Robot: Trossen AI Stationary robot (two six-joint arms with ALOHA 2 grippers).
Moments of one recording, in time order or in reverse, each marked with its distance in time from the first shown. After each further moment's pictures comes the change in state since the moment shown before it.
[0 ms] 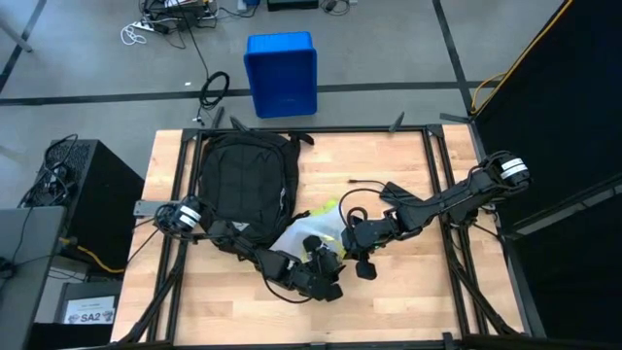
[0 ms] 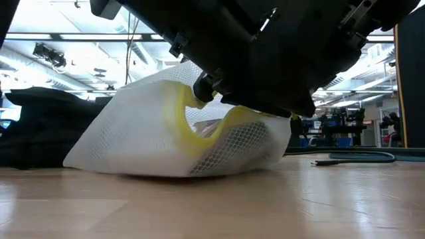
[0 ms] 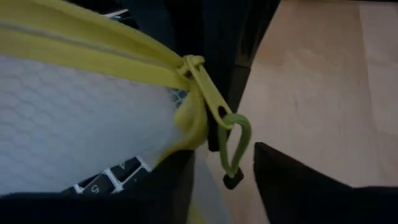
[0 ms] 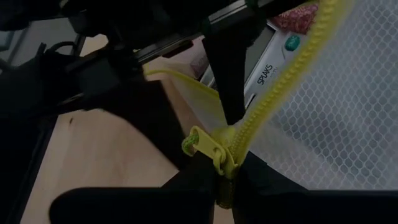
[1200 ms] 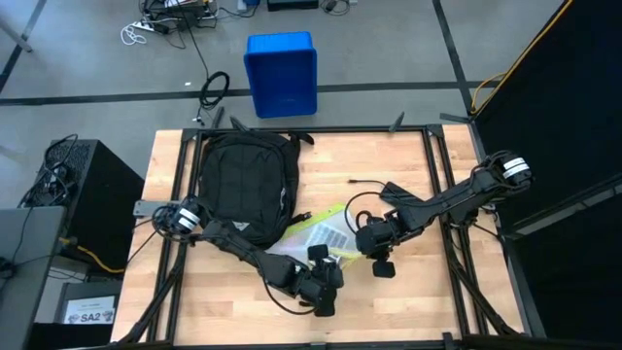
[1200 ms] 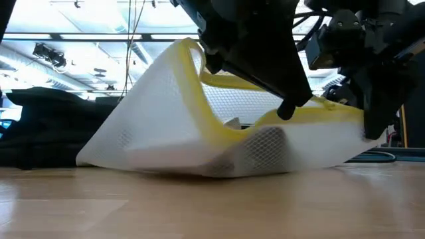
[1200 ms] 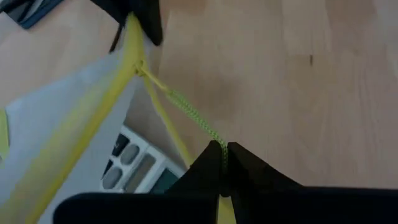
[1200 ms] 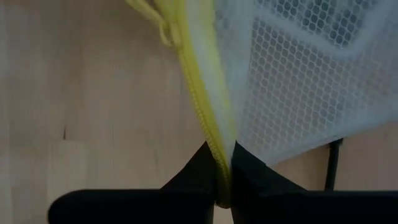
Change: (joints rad) left arm -0.046 0.001 0.243 -0.469 0.275 0.074; right arm 0.003 -0.024 0.003 -0.455 -0.077 0.035
